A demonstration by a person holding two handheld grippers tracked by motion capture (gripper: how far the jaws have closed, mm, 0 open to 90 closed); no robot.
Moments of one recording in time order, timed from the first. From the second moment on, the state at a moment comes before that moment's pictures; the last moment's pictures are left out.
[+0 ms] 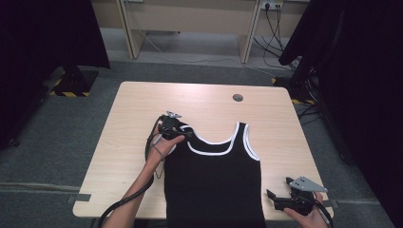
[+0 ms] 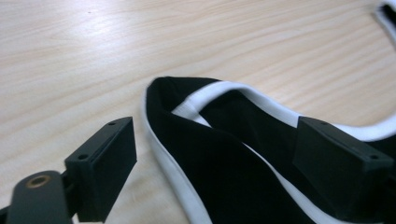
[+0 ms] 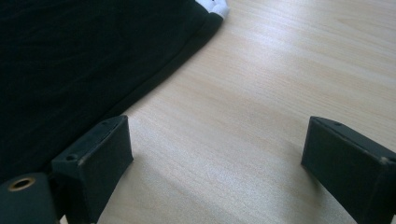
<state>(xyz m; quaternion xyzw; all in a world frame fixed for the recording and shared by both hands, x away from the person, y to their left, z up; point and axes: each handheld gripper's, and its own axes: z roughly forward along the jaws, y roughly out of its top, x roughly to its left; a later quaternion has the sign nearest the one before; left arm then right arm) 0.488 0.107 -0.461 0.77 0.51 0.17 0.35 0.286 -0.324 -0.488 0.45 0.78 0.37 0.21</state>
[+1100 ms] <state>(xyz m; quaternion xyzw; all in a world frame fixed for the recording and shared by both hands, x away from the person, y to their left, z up) 0.476 0.105 -0.439 0.77 0.46 0.18 0.40 0.286 -0.325 -0.489 0.45 0.78 0.37 0.21</state>
